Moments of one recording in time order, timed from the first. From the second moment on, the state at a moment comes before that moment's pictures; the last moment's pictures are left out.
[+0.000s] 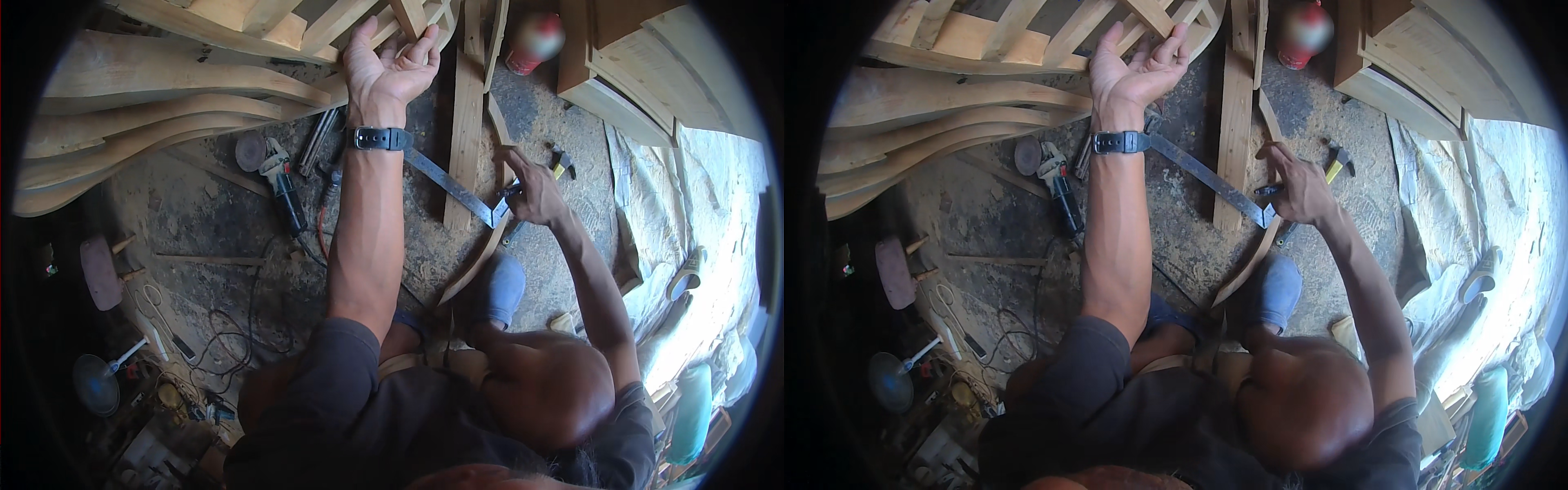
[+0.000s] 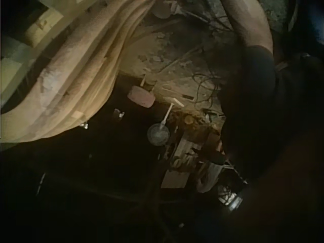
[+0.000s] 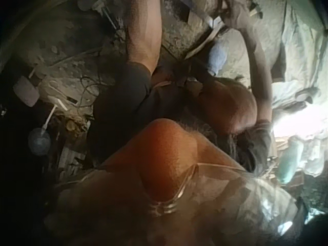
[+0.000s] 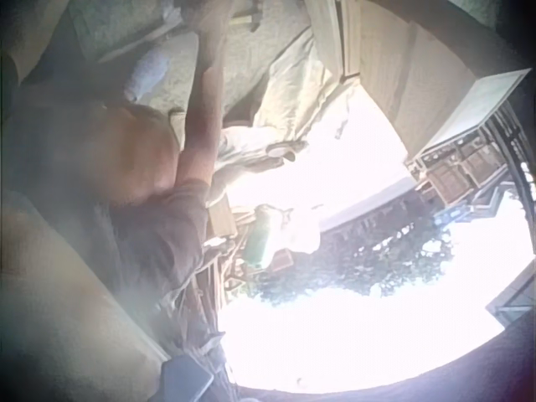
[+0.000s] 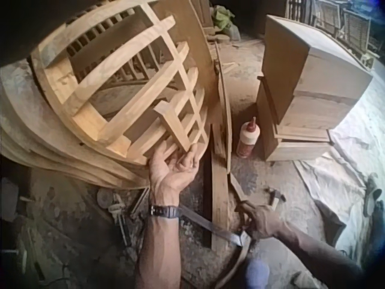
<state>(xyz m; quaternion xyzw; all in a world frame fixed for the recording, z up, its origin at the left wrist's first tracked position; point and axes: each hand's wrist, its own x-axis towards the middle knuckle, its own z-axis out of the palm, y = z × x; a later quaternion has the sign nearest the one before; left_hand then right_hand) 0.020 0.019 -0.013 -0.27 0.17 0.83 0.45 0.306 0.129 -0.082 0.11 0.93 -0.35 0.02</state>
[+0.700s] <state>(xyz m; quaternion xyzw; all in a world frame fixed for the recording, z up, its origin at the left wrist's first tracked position) 0.012 0.014 -0.030 -0.07 0.31 0.86 0.41 0.105 0.126 -0.079 0.07 0.68 -0.65 -0.33</state>
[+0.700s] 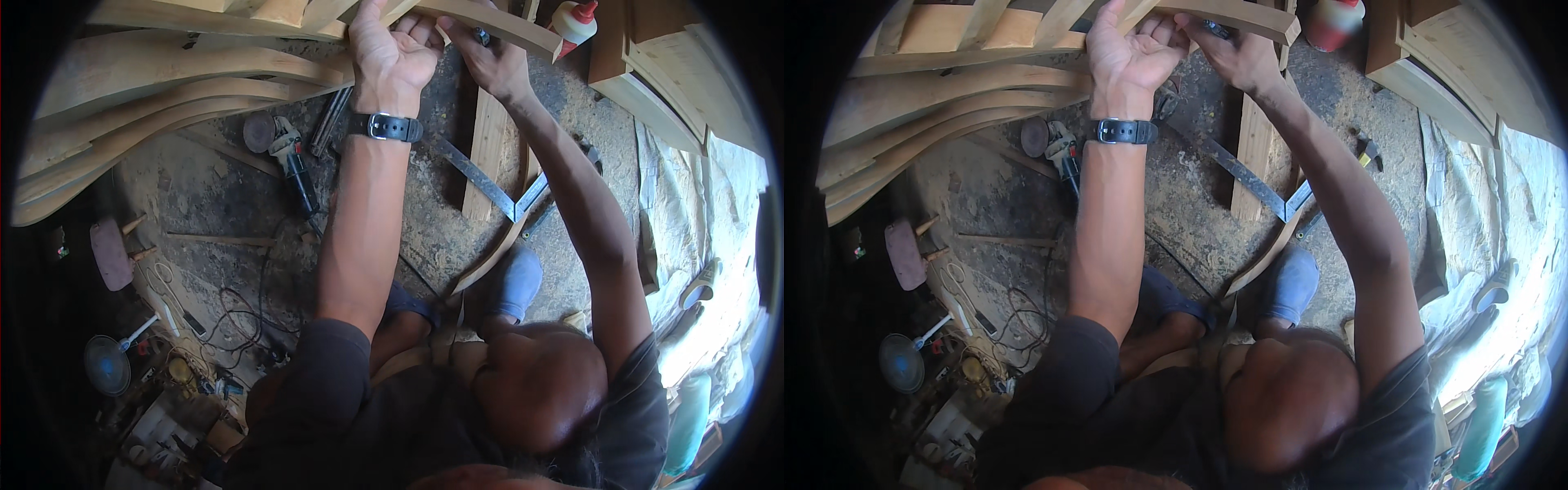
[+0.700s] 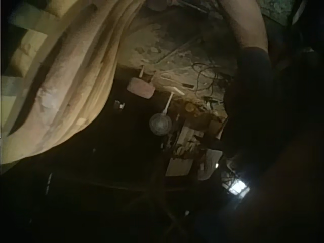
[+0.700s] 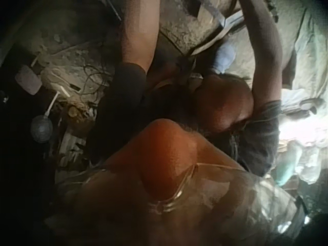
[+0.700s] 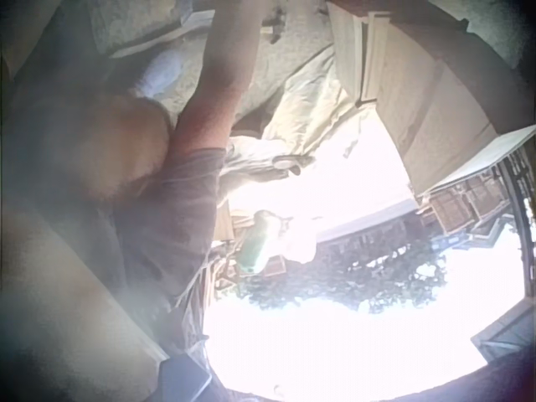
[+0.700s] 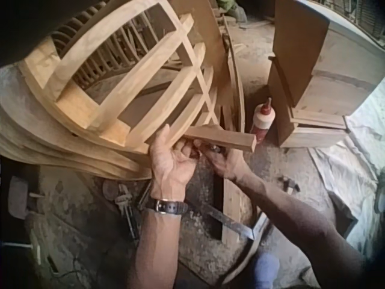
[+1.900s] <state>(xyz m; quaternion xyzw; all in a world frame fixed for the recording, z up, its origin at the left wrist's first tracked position) 0.004 0.011 0.000 0.48 0.66 0.57 0.01 0.095 0.170 -0.041 -0.08 0.81 -0.43 -0.39</state>
